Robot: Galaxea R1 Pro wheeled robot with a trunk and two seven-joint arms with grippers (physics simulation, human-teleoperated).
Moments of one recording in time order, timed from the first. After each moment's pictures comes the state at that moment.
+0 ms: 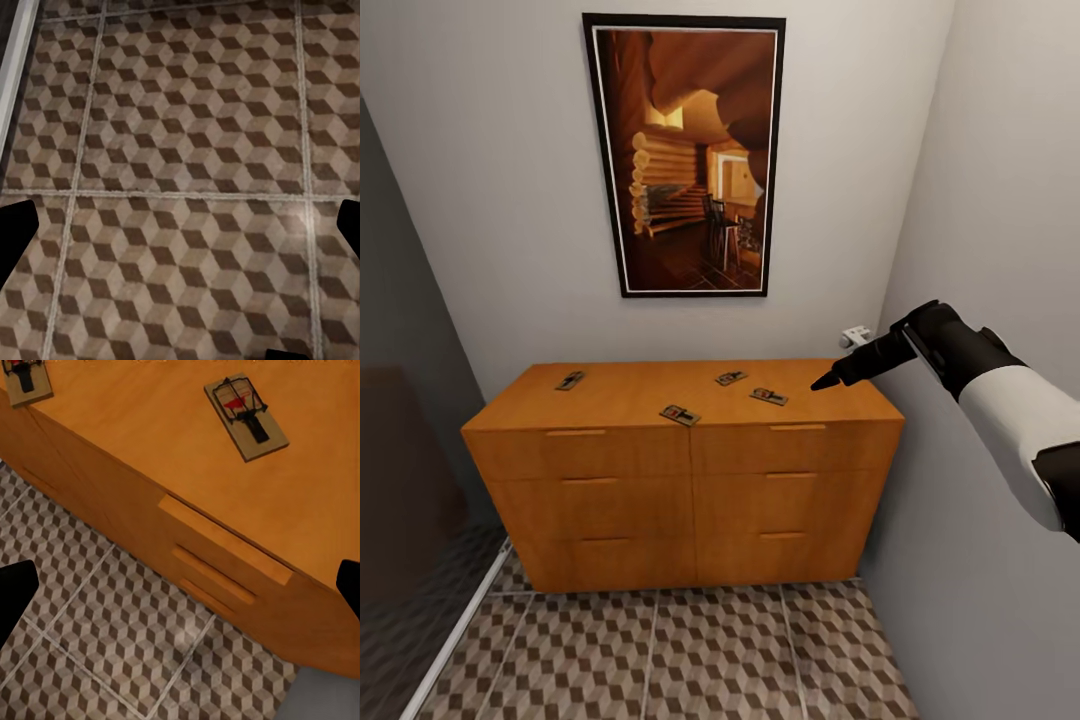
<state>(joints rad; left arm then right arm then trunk) -0.20 0.14 0.05 0.08 -0.01 -0.69 0.07 -1.48 -0.25 0.43 -0.45 0.19 0.79 1.07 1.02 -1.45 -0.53</state>
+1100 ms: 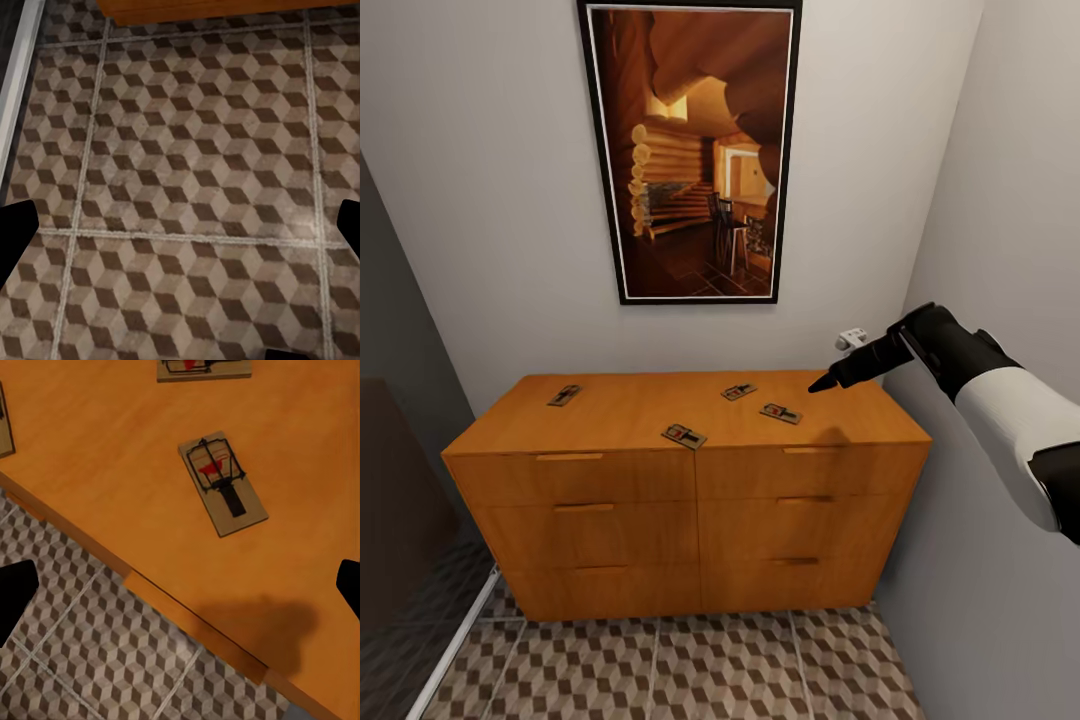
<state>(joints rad) -0.20 0.14 0.05 0.08 -0.01 -0.69 0.07 -1.47 -0.24 0.43 -0.44 0.19 0.77 1.07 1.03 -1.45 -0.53</state>
